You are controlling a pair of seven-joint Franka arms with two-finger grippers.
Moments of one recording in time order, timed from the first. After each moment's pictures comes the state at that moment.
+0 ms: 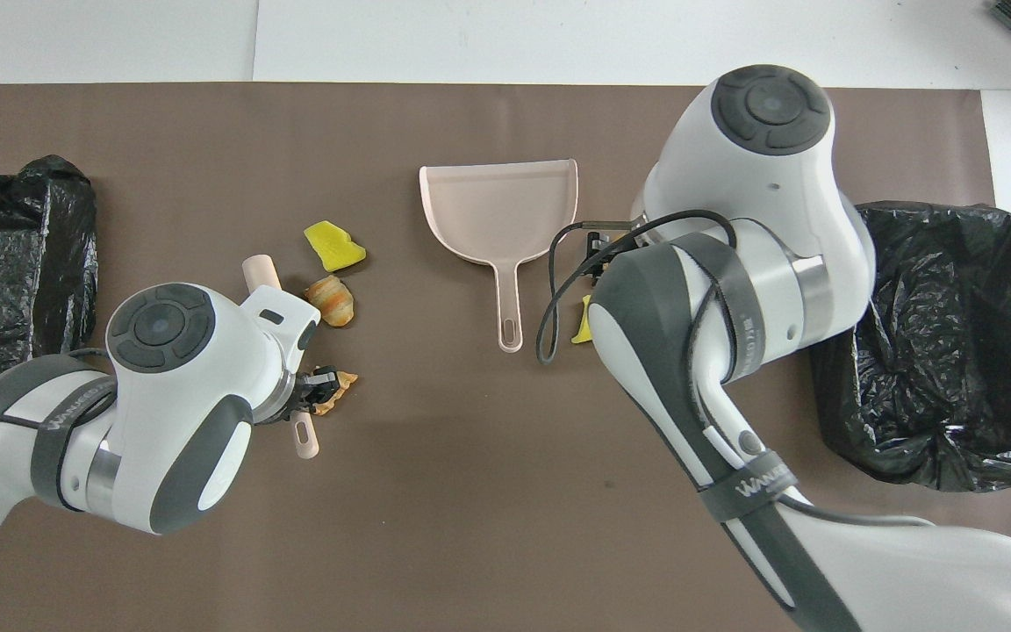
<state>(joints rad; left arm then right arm) -0.21 -0.04 -0.18 -2.16 -0.02 1.99 -0.66 0.49 0.40 -0.12 -1.44 0.08 1.75 0.43</state>
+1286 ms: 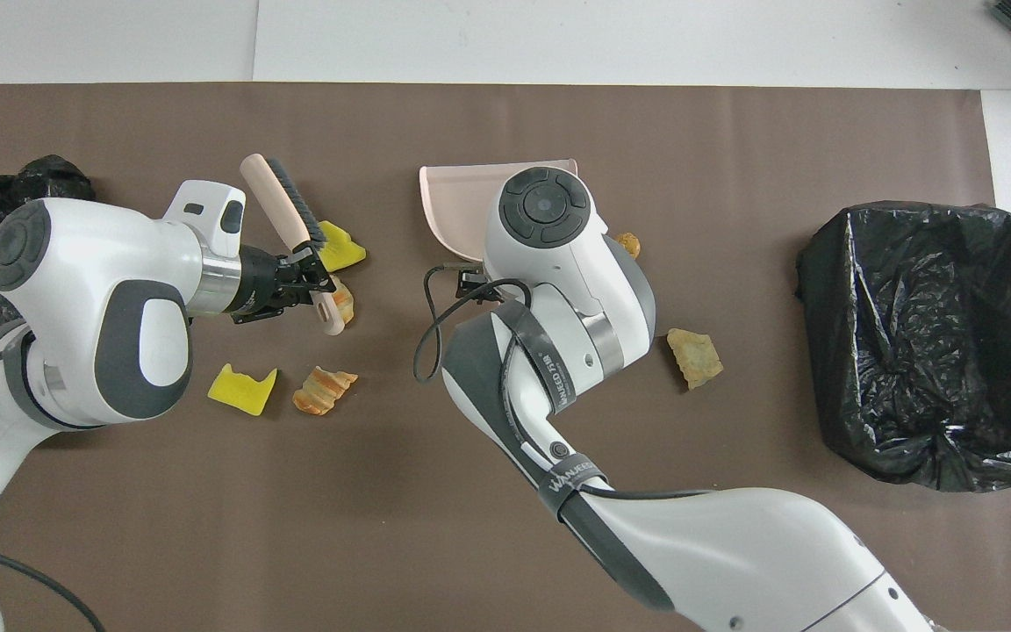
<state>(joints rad) -0.09 0.22 -0.19 -1.99 -0.60 2.38 -0.35 0.61 0.57 -0.08 -1.43 0.09 1.99 0.54</state>
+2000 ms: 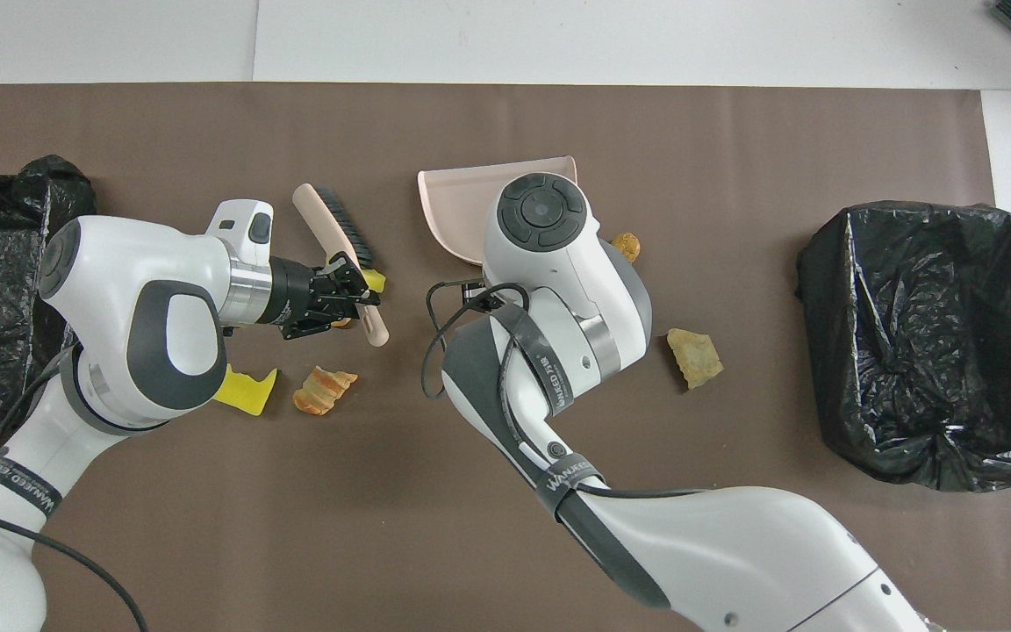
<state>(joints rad) -0.09 0.20 -0.21 -2.03 -0.69 2.25 -0.39 0.61 0.57 -0.08 -1.44 0.09 1.99 0.43</state>
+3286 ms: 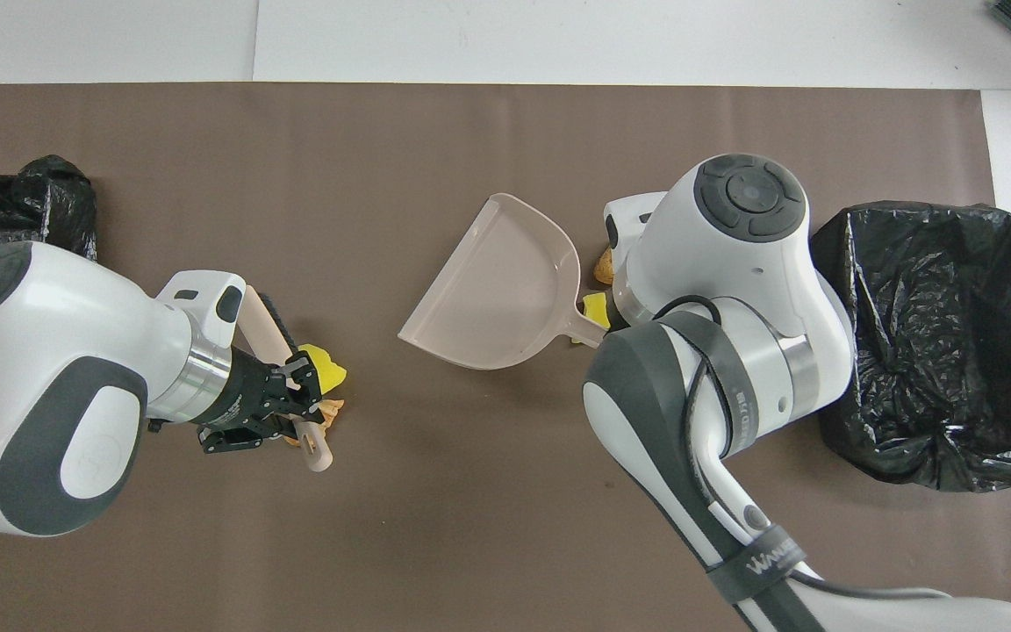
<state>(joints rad) -0.09 -0.13 -0.21 -2.09 -0.33 1.75 -0.73 0.47 0.20 -0.07 -1.77 0.13 1.84 -0.73</state>
